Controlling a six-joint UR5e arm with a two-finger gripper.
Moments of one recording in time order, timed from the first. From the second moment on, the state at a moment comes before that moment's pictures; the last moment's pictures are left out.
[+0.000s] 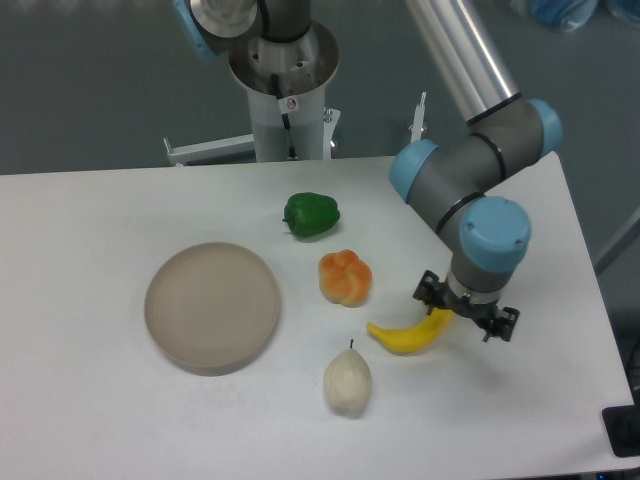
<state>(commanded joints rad) 2.44 -2.18 -1.38 -1.06 1.63 1.32</state>
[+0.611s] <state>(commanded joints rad) 2.49 -2.20 -1.31 -1.13 1.62 1.46</state>
